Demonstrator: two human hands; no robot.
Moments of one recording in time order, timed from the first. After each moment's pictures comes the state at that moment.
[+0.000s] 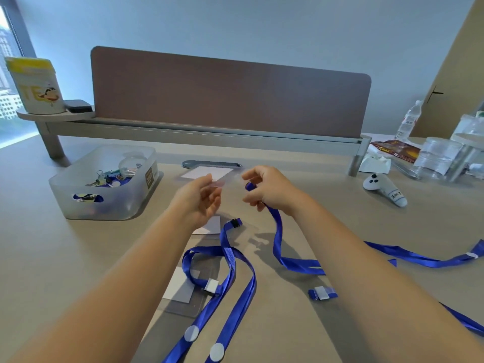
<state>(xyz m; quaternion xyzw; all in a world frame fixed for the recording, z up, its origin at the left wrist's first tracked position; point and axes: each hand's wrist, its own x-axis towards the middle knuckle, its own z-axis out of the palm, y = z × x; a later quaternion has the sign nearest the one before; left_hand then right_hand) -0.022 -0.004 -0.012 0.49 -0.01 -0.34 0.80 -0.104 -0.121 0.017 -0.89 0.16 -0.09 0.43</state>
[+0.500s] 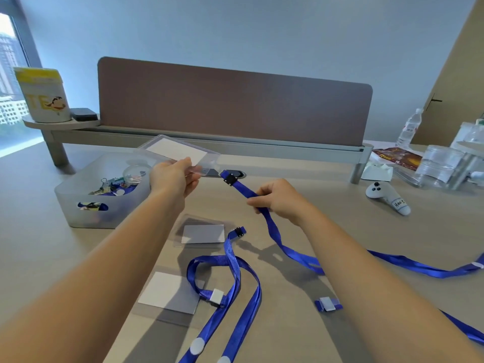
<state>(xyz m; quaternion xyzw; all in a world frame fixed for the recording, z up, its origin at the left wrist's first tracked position) 0.007 0.011 0.024 0.60 -0.02 -0.10 0.79 -0.100 -0.128 0.013 -0.89 0.19 -0.09 0.41</state>
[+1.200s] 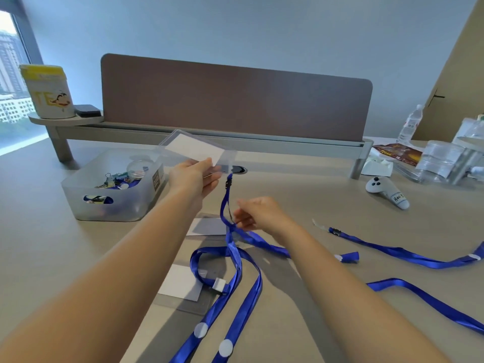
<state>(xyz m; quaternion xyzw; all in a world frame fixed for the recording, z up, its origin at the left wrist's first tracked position) -0.019 0.004 0.020 0.58 -0.07 -0.17 0.80 -0.104 -0.095 -0.020 -0.81 0.23 -0.08 0.54</state>
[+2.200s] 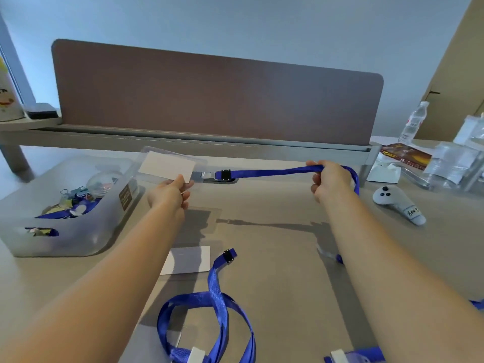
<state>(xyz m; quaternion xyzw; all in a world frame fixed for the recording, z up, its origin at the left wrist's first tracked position) 0.078 -0.059 -0.027 0.60 0.07 -0.15 0.78 -0.055 -0.252 0.016 -0.42 0.42 -0.39 0.70</state>
